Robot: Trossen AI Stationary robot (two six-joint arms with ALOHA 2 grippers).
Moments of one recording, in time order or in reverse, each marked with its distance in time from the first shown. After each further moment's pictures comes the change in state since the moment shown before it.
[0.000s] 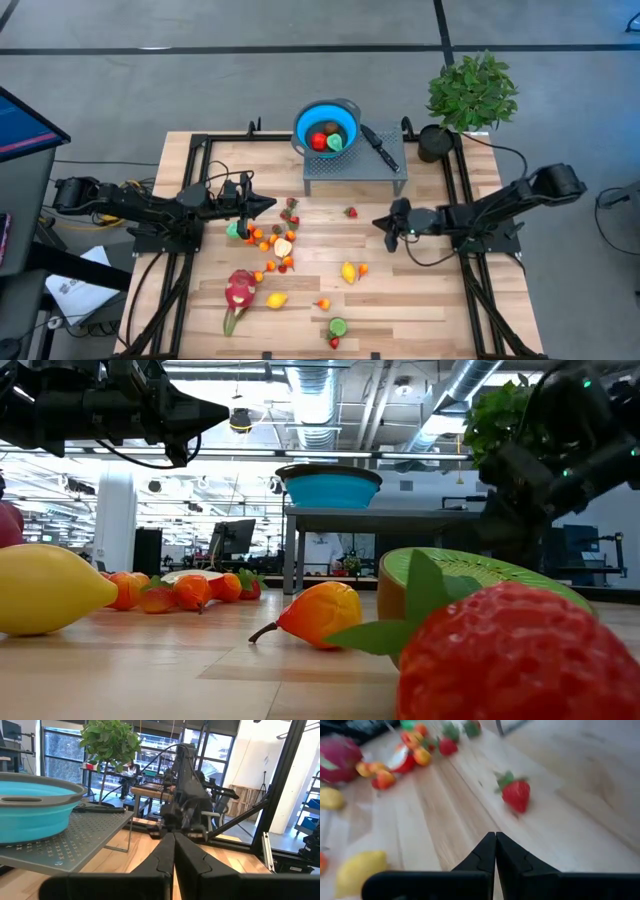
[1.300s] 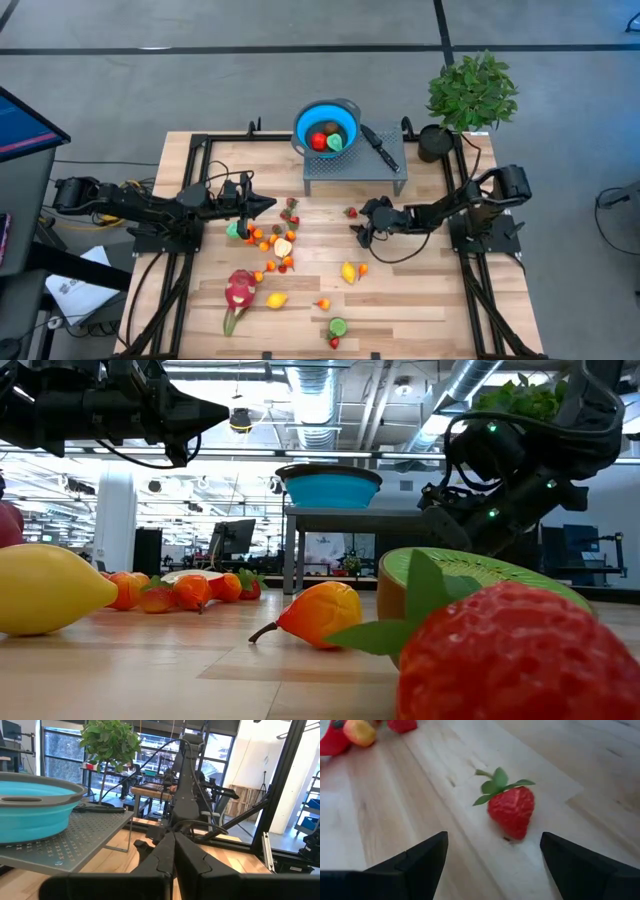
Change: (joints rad) left arm 0.000 0.000 0.000 0.000 0.000 0.000; right arm -0.118 0.453 0.249 0.041 -0.003 -0.051
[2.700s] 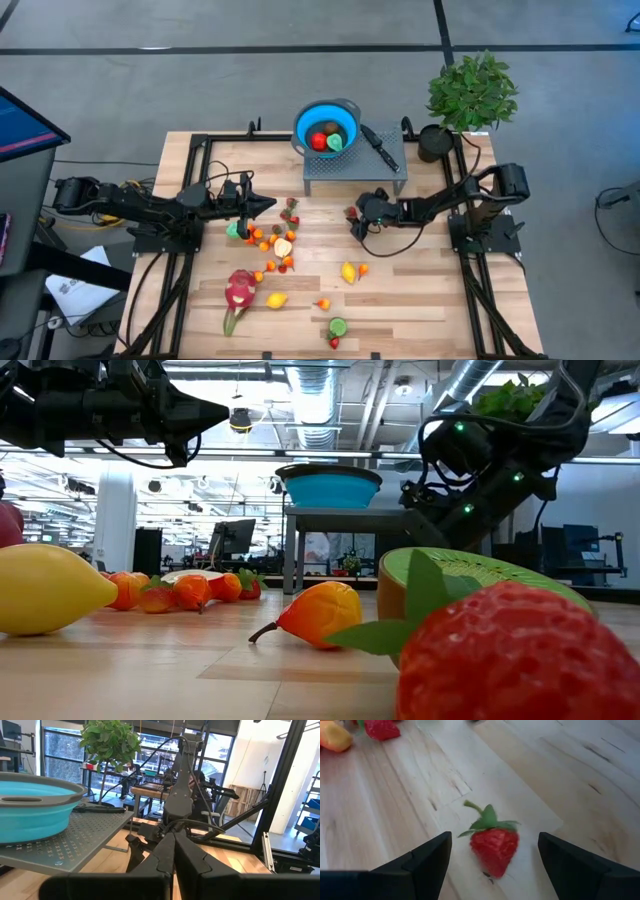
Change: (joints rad) left arm 0.000 0.000 0.000 0.000 0.000 0.000; right arm -0.045 0.002 0.110 -0.138 0.001 -0.115
